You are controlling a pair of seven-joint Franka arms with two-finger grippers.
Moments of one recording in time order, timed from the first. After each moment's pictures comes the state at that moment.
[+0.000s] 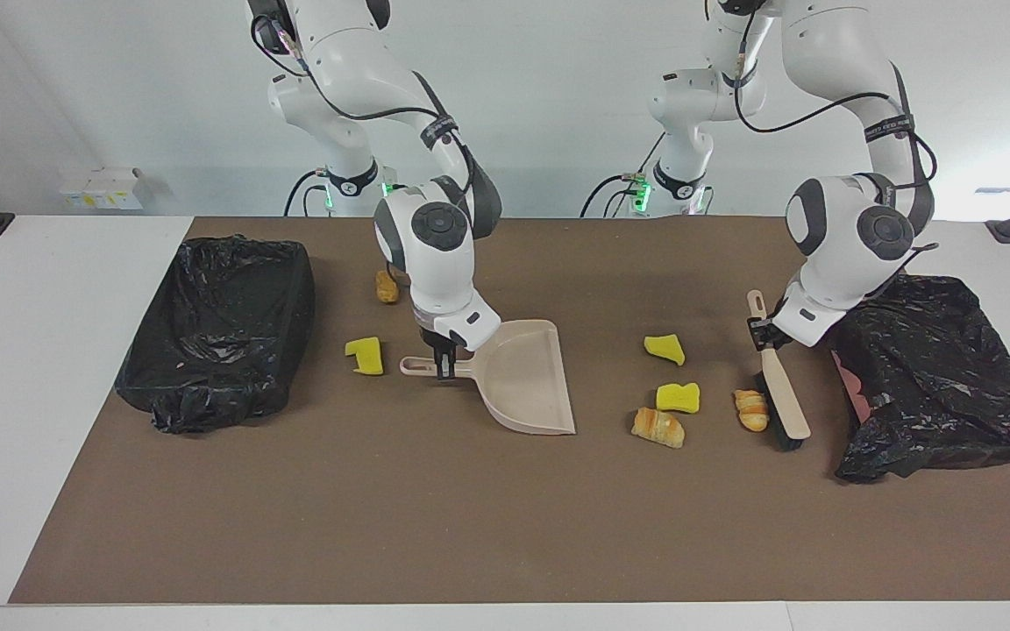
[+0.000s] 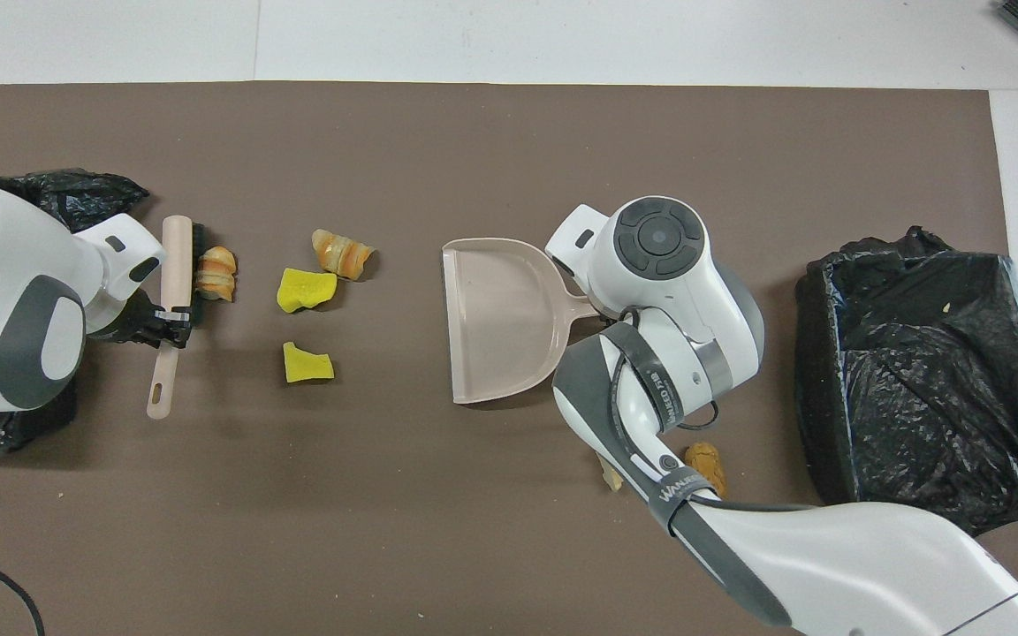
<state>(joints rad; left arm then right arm) 0.03 0.18 -0.07 -2.00 0.04 2.05 -0.03 0.38 0.39 0.05 -1.75 -0.11 2.14 -1.17</state>
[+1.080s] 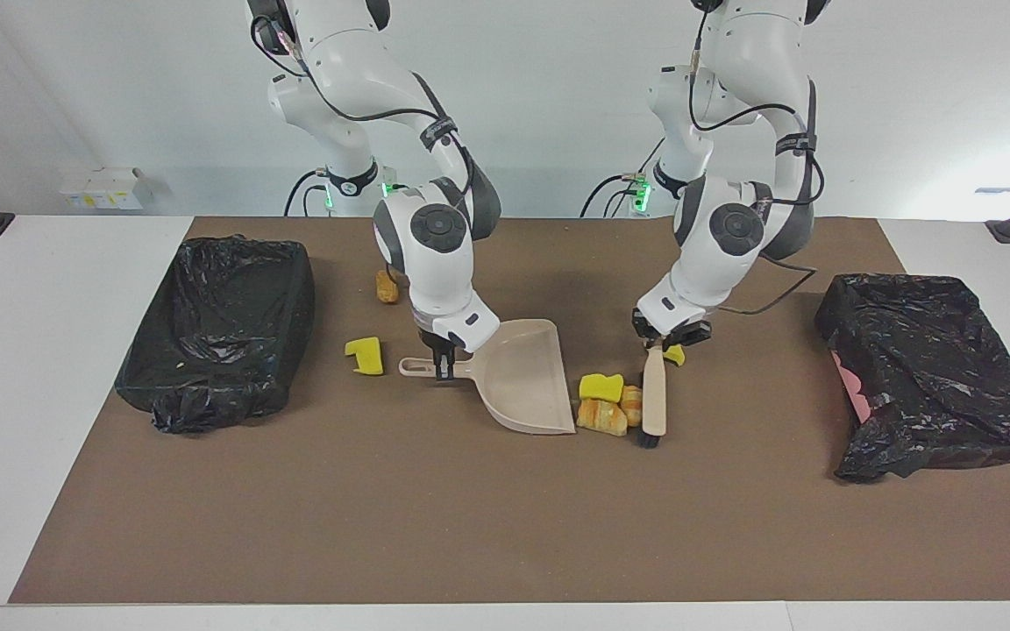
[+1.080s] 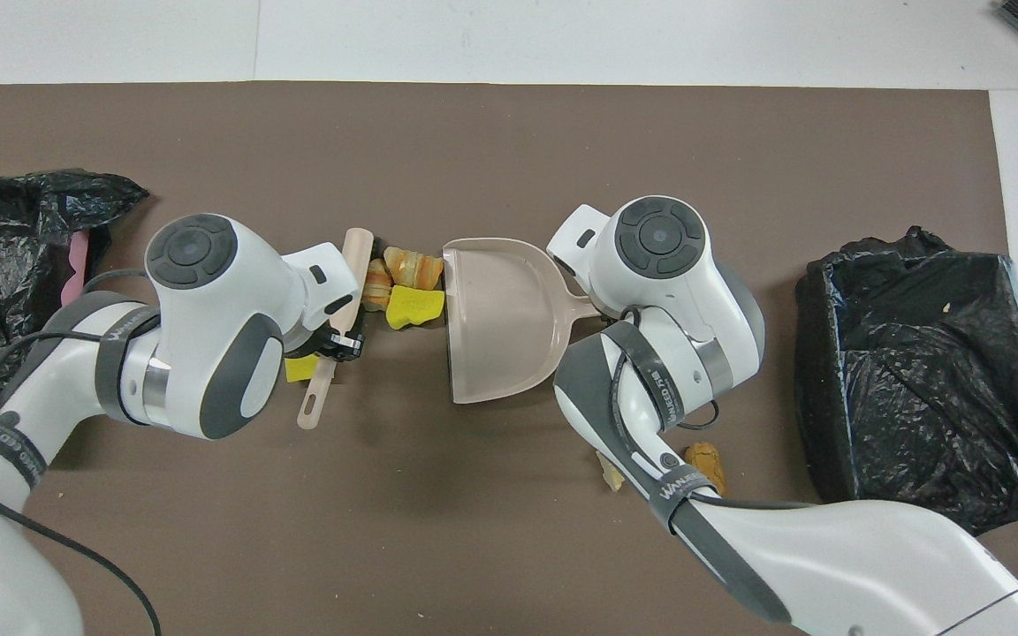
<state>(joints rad) -0.31 0.21 -0.08 -2.00 -0.09 2.11 -0.04 0.37 0.40 0.05 -1.75 -0.11 2.14 -1.17</state>
